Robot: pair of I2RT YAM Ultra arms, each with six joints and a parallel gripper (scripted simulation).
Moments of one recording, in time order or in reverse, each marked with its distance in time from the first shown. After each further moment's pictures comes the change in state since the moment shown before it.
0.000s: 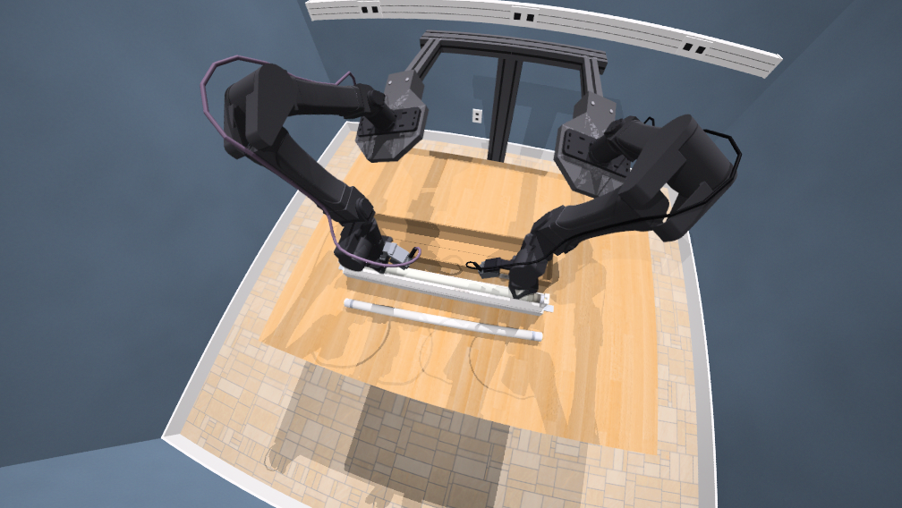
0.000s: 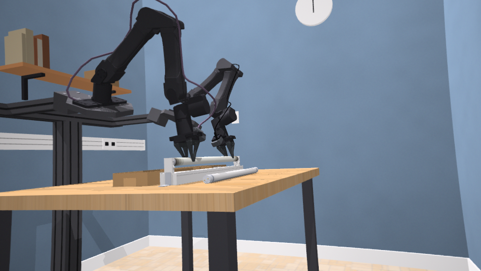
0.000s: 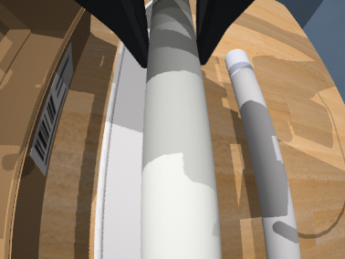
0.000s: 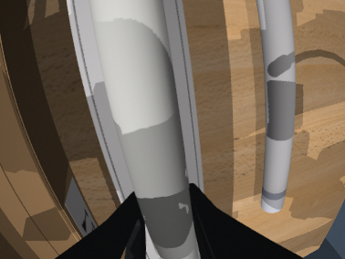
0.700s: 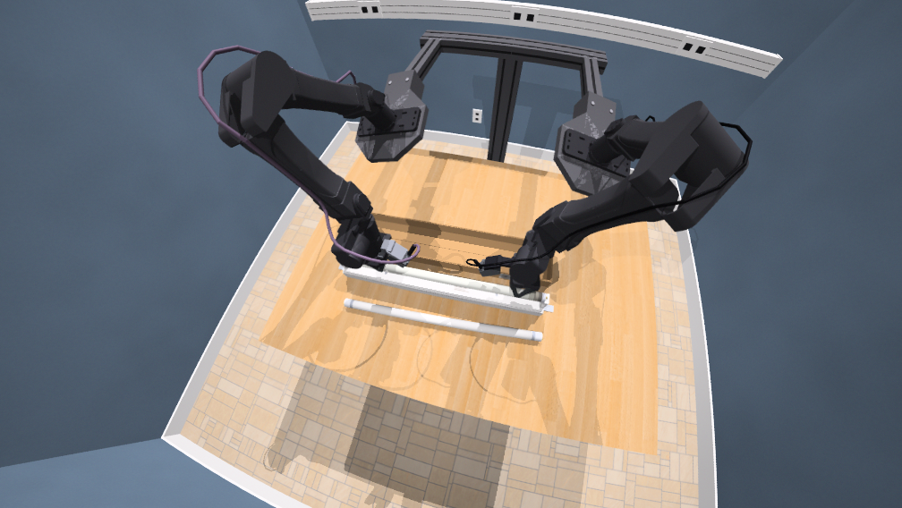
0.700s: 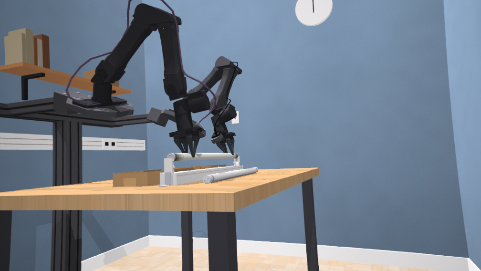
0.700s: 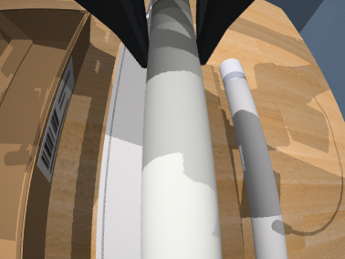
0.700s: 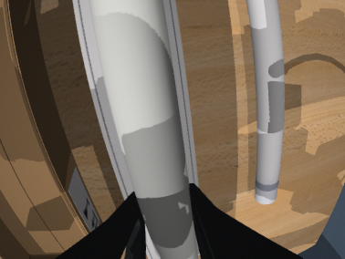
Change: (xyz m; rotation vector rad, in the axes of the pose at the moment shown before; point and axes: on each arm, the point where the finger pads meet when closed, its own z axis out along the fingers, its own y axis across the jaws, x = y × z) left arm 0.000 0.005 -0.014 0.001 0.000 0.000; right arm 0.000 -0.002 -0.015 -0.002 0.000 -0.001
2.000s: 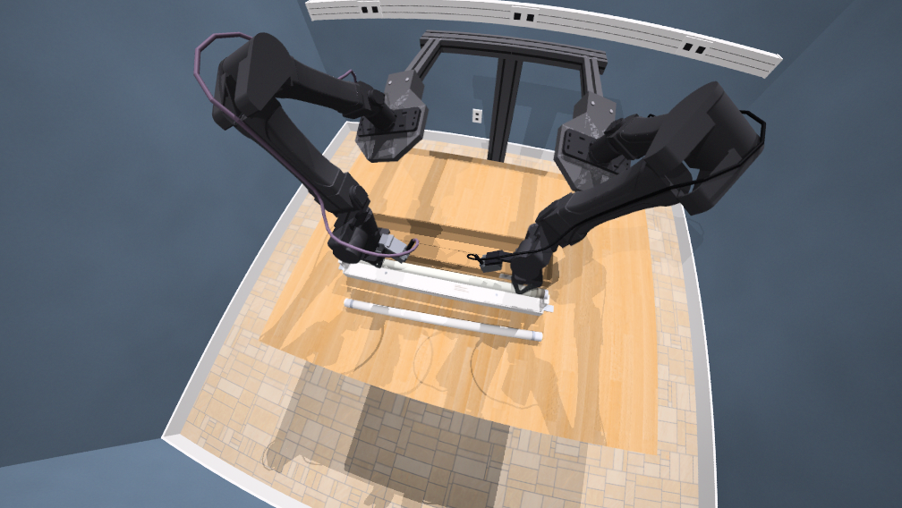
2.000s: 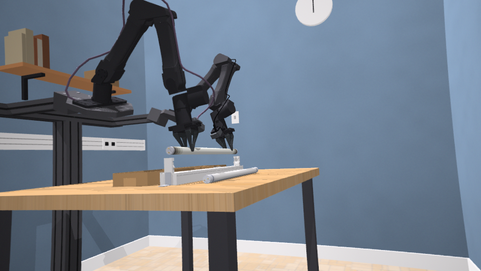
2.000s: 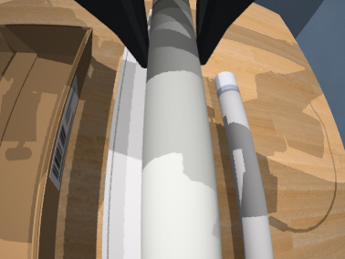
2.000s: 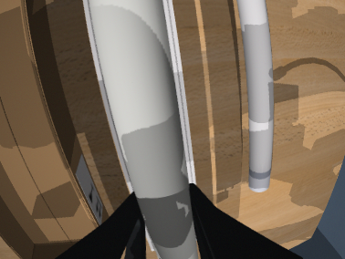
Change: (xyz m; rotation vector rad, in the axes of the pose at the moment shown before) left arm 0.000 0.004 -0.020 -0.001 0.000 0.000; right arm 0.000 0.000 -0.021 0.002 0.000 0.001
